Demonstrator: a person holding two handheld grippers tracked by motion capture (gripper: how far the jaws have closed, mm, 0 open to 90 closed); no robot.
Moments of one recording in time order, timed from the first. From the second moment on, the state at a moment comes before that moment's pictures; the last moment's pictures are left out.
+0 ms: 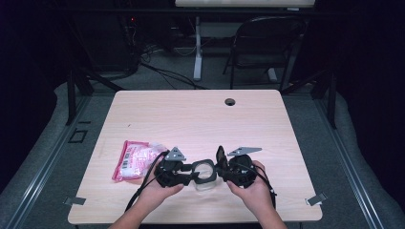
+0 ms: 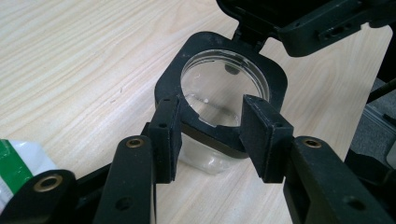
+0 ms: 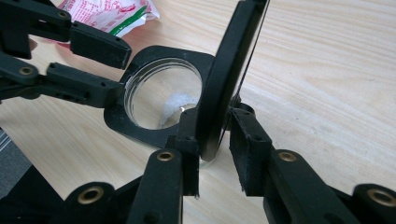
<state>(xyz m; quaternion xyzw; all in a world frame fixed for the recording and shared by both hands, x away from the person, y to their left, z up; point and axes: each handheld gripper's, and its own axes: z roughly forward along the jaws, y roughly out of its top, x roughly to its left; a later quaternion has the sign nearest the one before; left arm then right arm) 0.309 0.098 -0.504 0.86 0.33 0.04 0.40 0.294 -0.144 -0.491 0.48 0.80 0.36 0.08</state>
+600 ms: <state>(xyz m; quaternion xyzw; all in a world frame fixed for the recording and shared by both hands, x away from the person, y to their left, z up) 0.308 0.137 -0.497 0.83 0.37 0.07 0.41 0.313 -0.147 -0.492 0.46 0.80 0.37 0.06</state>
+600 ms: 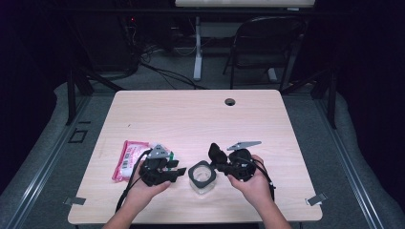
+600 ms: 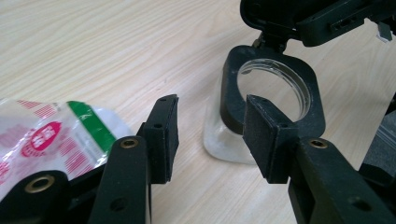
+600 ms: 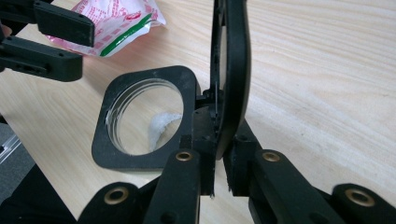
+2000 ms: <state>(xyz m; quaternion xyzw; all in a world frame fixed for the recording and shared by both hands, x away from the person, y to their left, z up) 0.315 0.182 -0.501 0.83 0.39 0.10 0.38 0.327 -0.156 -0.490 0.46 0.80 0.37 0.06</state>
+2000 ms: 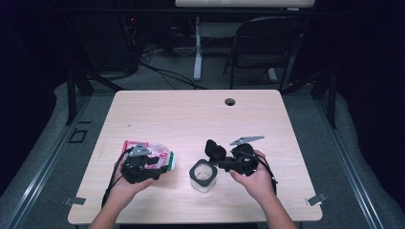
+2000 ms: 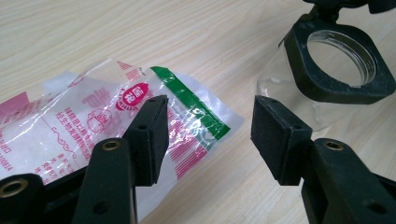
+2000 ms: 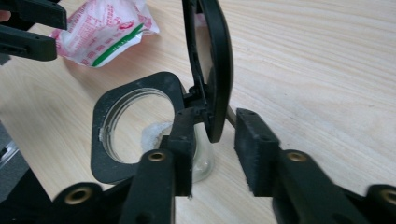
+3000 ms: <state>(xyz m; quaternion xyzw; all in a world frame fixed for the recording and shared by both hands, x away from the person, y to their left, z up) 0.302 0.192 -0.509 0.84 0.38 0.11 0.37 0.328 -0.156 -0.490 0.46 0.79 0.39 0.05</state>
